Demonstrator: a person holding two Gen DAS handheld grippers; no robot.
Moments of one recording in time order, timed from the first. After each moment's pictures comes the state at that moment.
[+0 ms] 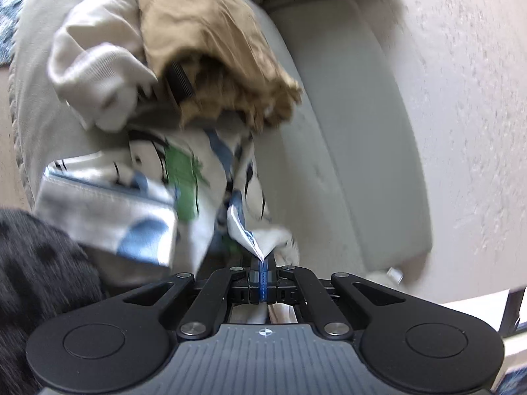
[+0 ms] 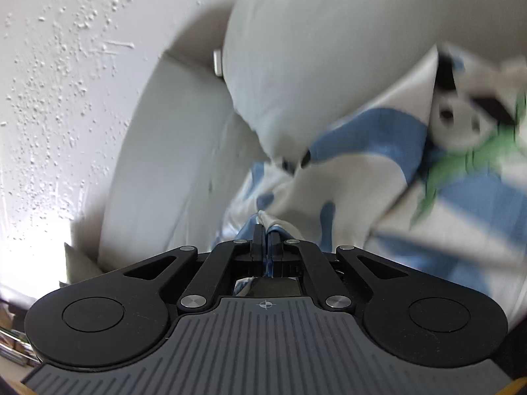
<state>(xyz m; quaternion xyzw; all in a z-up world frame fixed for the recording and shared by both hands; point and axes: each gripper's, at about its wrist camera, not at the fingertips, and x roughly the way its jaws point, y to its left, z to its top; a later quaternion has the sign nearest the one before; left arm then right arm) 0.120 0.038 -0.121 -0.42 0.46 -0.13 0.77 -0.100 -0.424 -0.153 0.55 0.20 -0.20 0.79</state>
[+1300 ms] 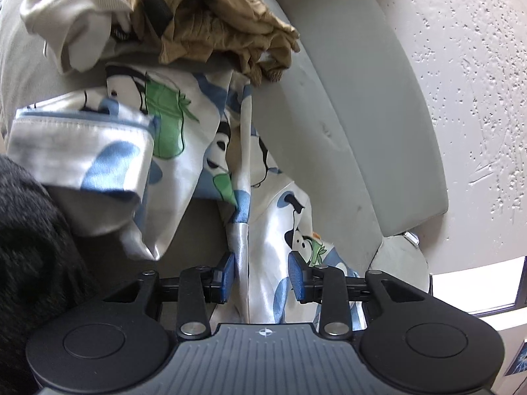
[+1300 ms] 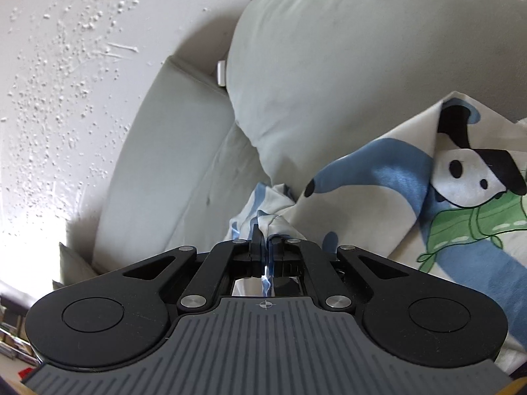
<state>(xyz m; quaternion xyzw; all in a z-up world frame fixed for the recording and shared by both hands) 0.115 0.010 -0.138 -0.40 0.49 -0.14 0.76 -0.094 -0.449 -0.156 0.53 0.19 -0.20 0.80</state>
